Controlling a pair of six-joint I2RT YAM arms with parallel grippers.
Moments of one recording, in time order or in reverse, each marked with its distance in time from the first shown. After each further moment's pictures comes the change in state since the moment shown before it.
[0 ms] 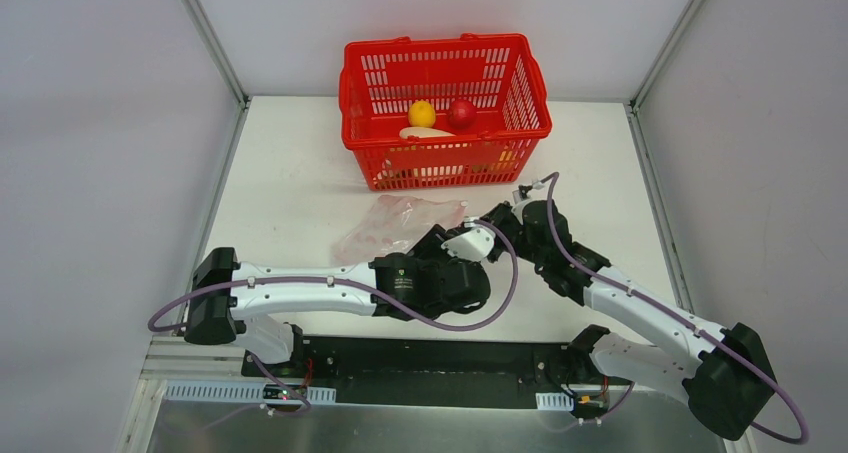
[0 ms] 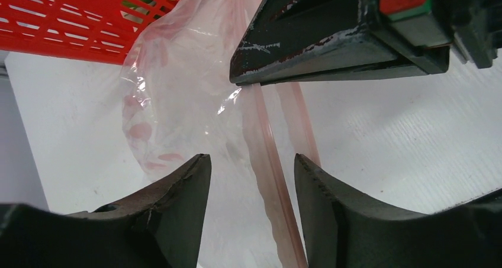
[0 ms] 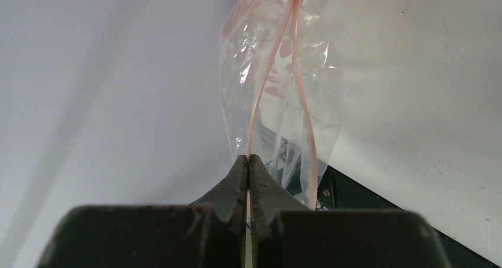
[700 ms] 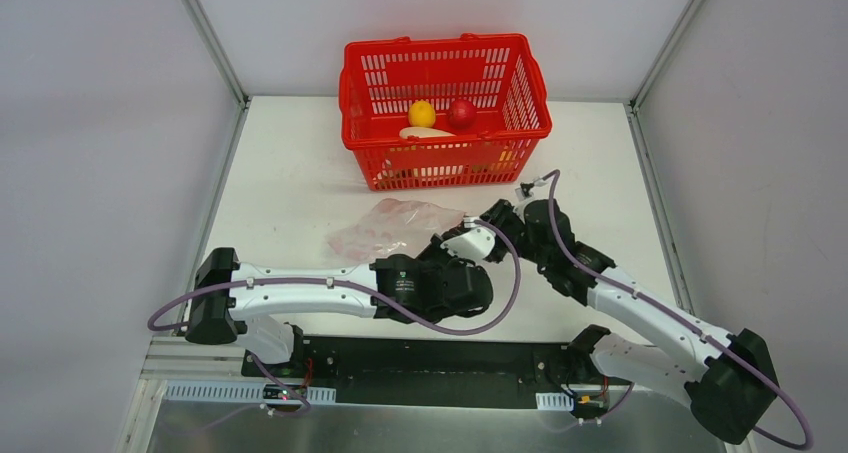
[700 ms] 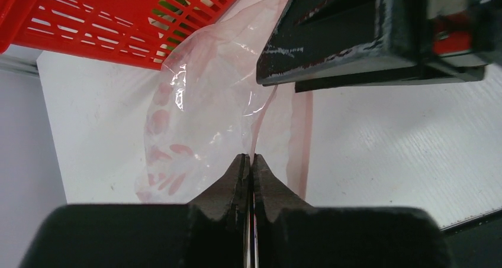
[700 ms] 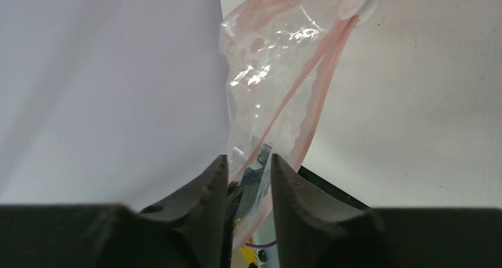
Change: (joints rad) left arm -0.026 0.012 0.057 -0.071 -0.101 -0.032; right arm 0.000 -0.007 0.026 -0.069 0.014 -0.093
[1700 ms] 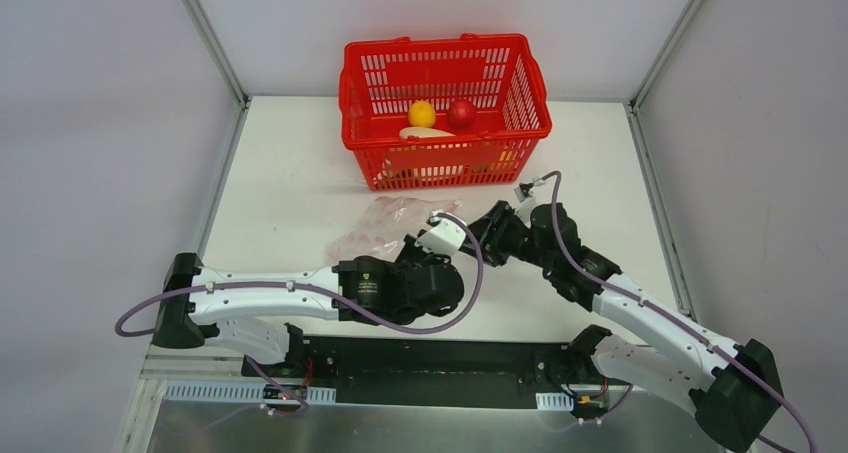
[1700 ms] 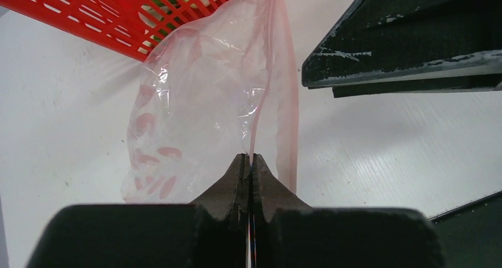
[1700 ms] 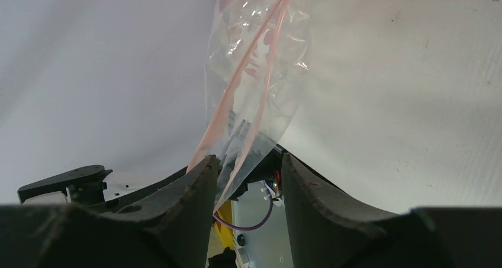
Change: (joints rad) left arm 0.000 -0.177 -0.145 0.104 0.002 -0.087; right arm 0.000 -0.080 -0.027 -0.008 -0.050 -0.123
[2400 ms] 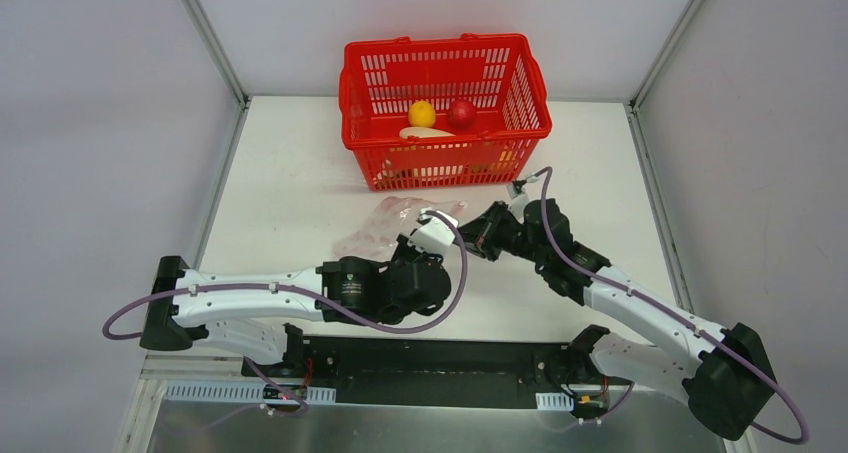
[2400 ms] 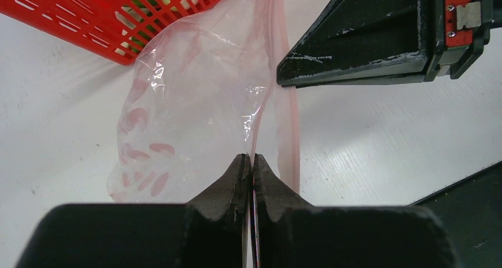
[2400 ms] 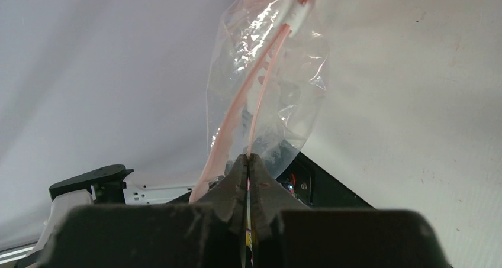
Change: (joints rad) left arm 0.000 -0.075 -0.040 0.061 0.064 0.000; right arm 0.000 0.088 0.007 0.115 -0.025 0.061
